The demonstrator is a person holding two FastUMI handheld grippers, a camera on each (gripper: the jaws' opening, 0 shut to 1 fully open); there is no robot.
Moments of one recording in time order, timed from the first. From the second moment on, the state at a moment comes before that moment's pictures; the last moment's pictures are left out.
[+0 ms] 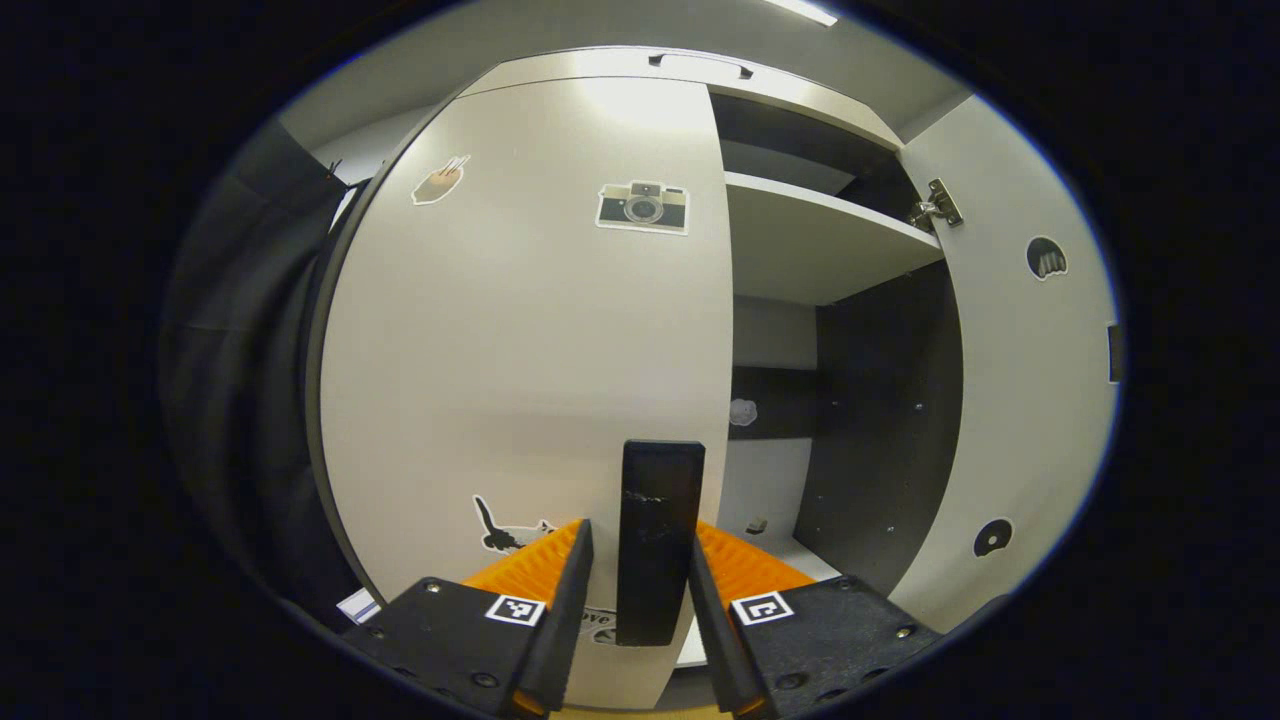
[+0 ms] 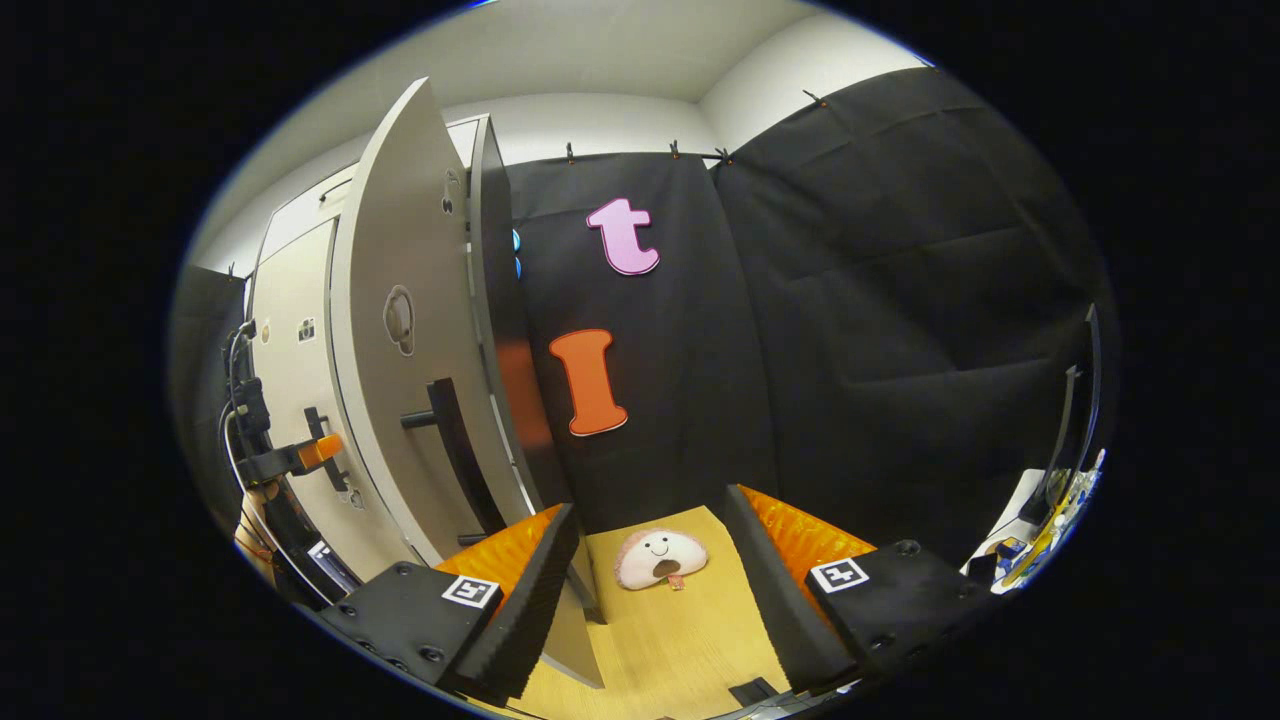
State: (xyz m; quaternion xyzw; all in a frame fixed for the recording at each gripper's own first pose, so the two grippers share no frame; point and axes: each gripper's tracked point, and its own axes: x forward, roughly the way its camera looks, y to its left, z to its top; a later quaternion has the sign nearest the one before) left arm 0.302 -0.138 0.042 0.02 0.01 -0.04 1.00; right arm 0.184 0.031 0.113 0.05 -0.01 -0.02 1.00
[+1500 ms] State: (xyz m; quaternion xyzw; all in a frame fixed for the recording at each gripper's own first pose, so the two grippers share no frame) left arm 0.198 -0.094 0.053 0.04 0.01 -0.10 0.99; right arm 0.154 0.061 0.110 0.03 -0.01 -0.03 1.00
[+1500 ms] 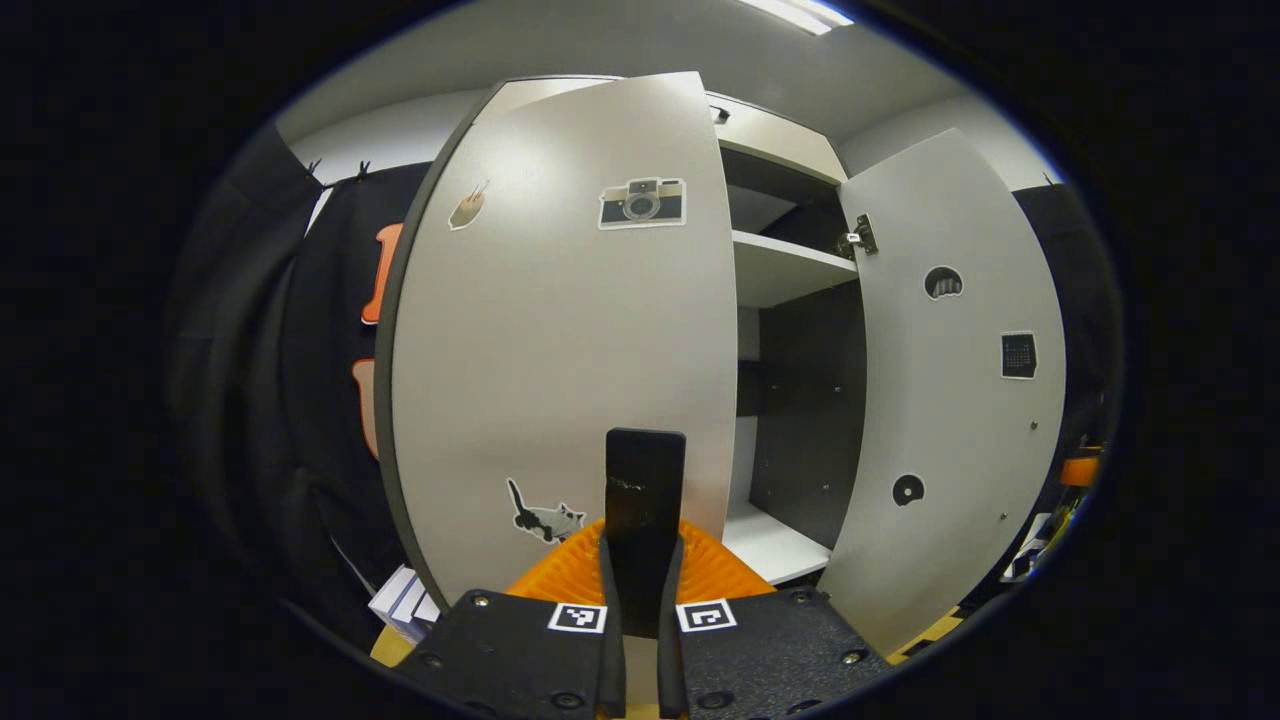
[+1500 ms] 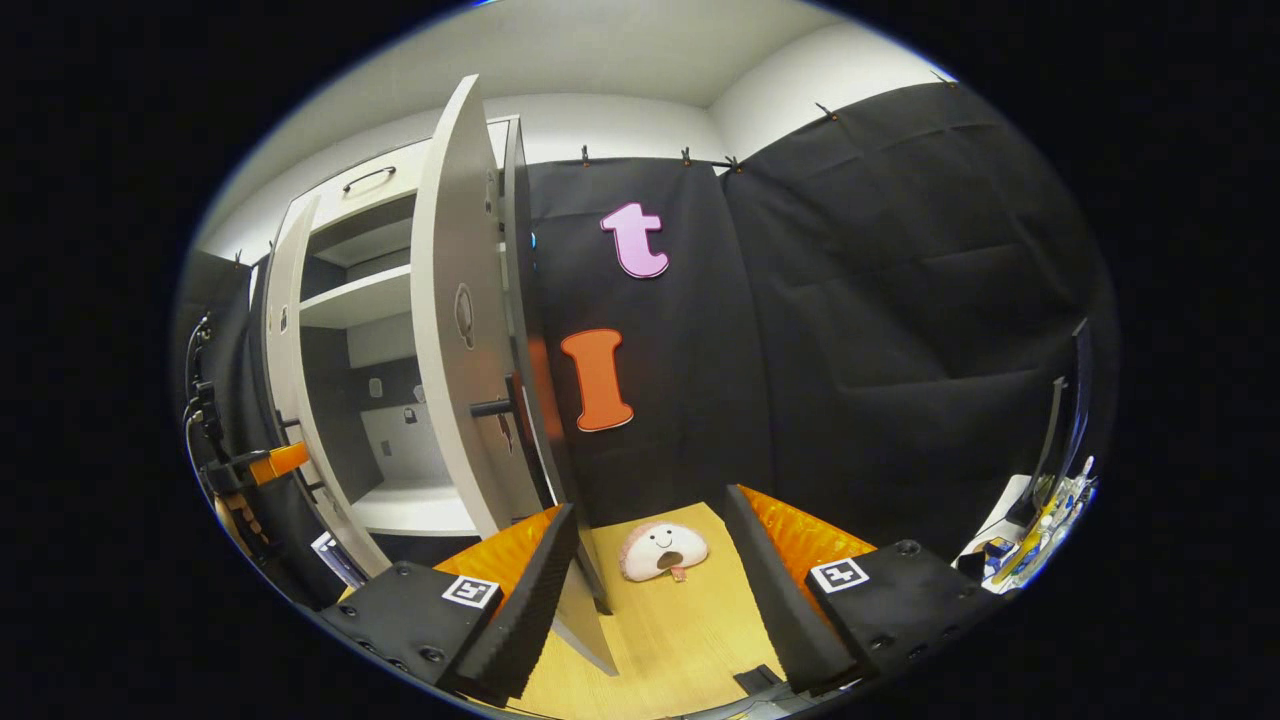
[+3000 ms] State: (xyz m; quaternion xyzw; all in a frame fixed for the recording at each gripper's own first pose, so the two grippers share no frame) left arm 0.114 0.034 0.079 0.07 0.00 0.00 1.00; right arm 0.158 0.092 0.113 0.02 -0.01 -0.01 1.00
